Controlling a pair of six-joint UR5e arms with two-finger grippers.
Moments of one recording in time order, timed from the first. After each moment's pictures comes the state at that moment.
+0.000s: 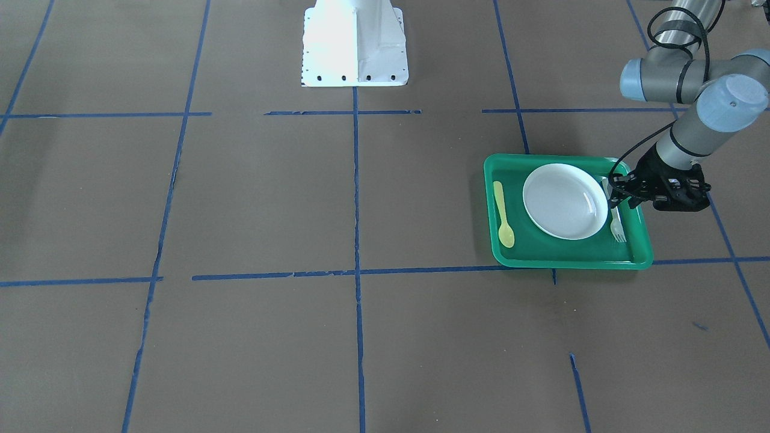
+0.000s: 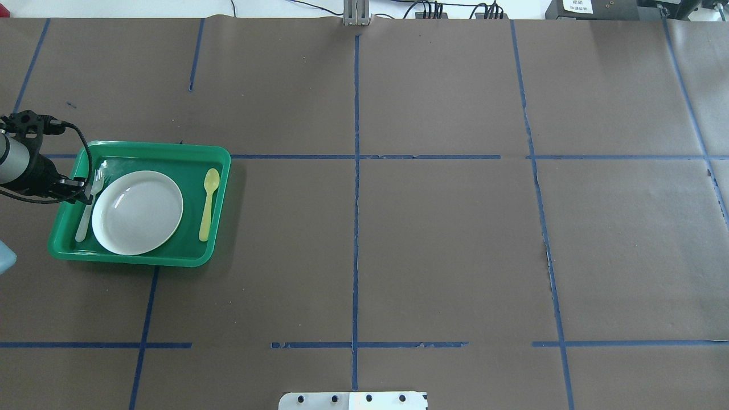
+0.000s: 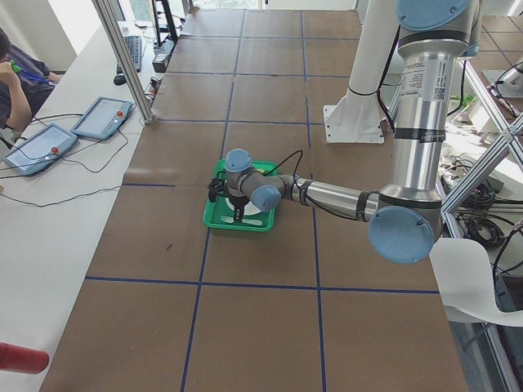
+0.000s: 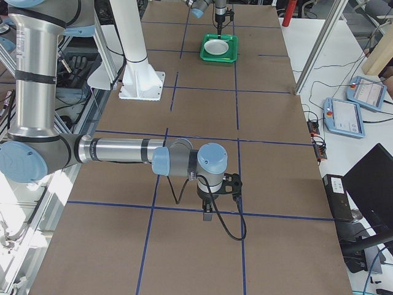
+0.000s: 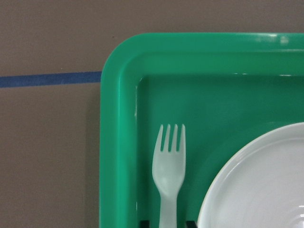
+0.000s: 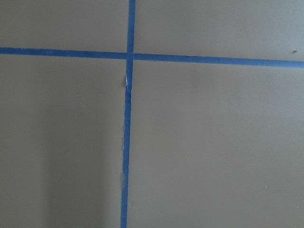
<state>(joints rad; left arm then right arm) -0.95 -1.62 -1.63 -2.06 -2.15 -0.77 1.60 -1.70 1.72 -1.63 2.29 -0.06</state>
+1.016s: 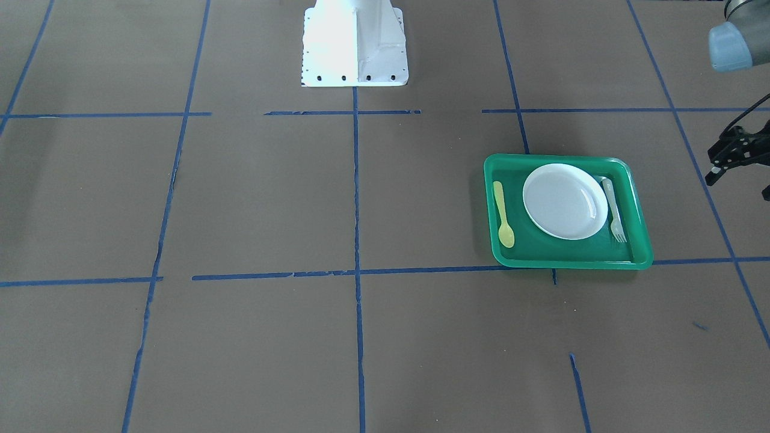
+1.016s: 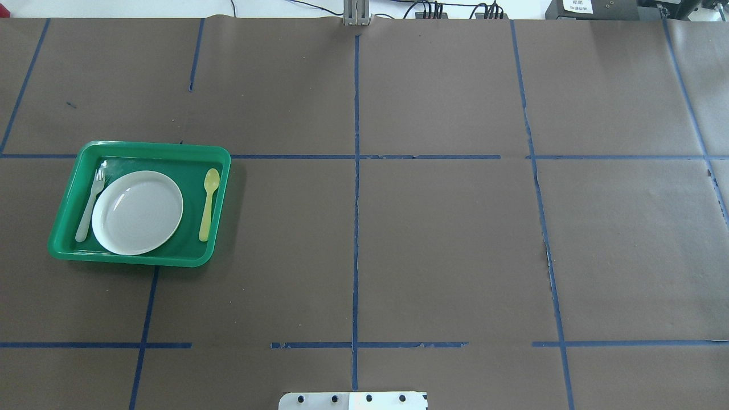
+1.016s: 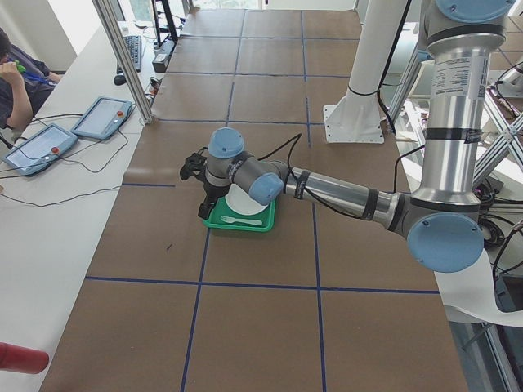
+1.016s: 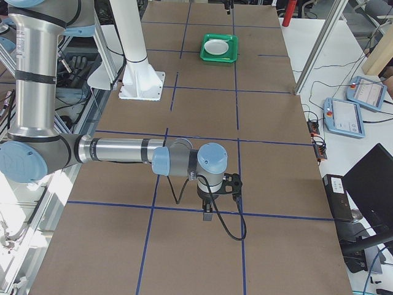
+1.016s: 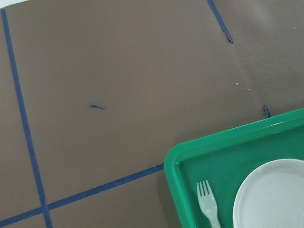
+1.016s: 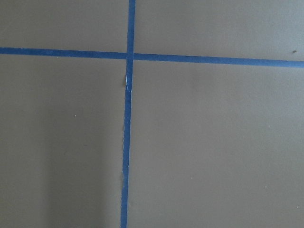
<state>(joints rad) -1.36 -1.59 -1.78 -1.90 -2.28 -0.13 1.60 -1.70 1.72 -1.63 2.29 -0.06</state>
